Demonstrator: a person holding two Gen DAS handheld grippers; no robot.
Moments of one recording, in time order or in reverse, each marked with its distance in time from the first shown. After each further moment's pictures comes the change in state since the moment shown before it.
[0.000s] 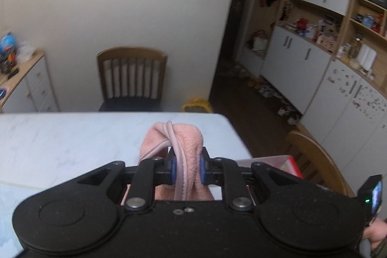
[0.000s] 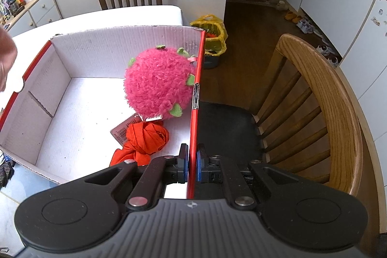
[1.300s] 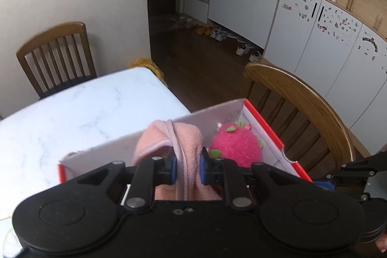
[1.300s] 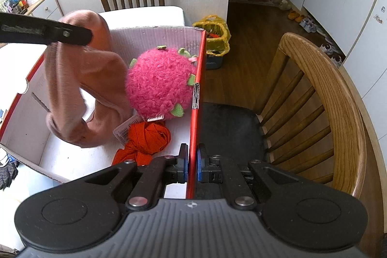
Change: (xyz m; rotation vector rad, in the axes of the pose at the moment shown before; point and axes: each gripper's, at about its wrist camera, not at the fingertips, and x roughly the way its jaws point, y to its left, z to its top) left arm 0.175 -0.132 -0.064 0.270 0.222 -0.162; right arm 0.003 -0.001 0.000 0.009 -0.003 0.024
